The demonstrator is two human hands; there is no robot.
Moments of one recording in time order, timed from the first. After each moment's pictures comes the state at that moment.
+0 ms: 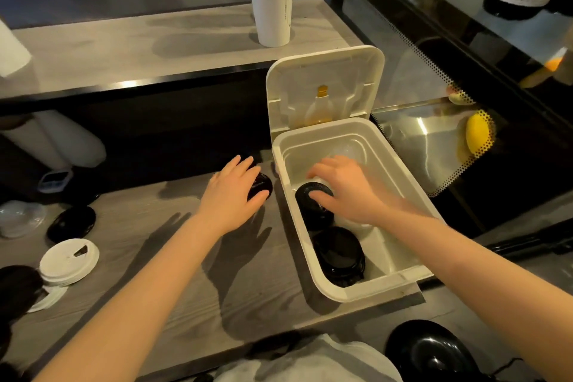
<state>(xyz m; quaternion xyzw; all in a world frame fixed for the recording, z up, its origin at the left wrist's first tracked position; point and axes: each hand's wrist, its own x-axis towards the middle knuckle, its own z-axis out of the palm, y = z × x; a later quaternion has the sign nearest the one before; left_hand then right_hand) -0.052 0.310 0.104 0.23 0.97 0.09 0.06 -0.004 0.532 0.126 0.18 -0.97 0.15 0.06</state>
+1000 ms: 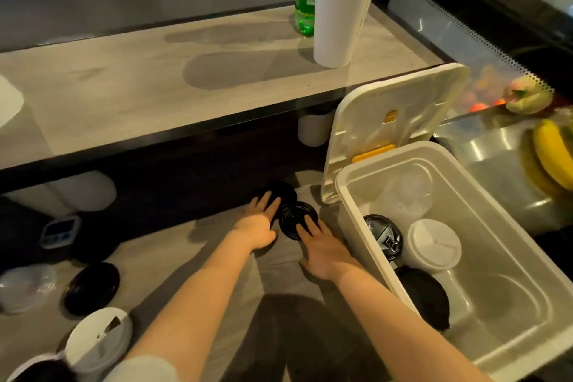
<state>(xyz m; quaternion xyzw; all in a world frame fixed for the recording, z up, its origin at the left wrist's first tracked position) -0.196 0.254 -0.001 0.24 0.91 0.03 0.32 -0.097 0.395 -0.013 -0.04 -0.95 0.15 -0.29</state>
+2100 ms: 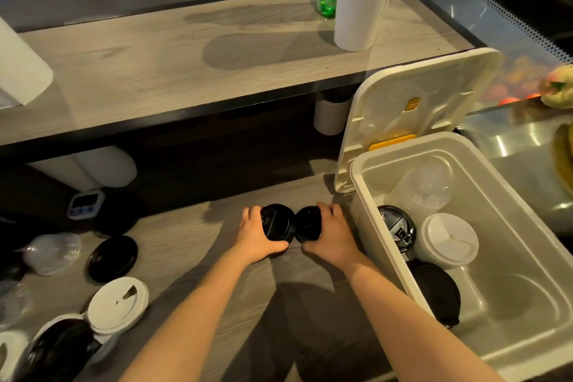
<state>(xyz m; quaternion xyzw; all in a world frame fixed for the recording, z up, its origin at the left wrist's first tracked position) -0.143 0.222 -0.011 0.03 0.92 0.28 0.27 -0.093 0.393 -0.024 -0.15 -0.91 0.37 -0.12</state>
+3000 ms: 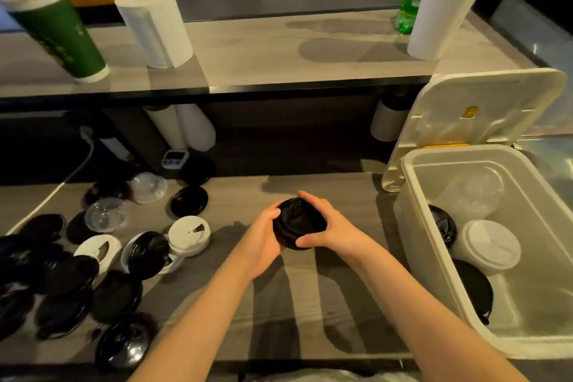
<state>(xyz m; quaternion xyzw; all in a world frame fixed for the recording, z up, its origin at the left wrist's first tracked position) -0.035 0.154 0.068 -0.12 0.47 0.84 0.25 -0.045 0.317 0.060 0.05 -0.74 0.62 -0.25</state>
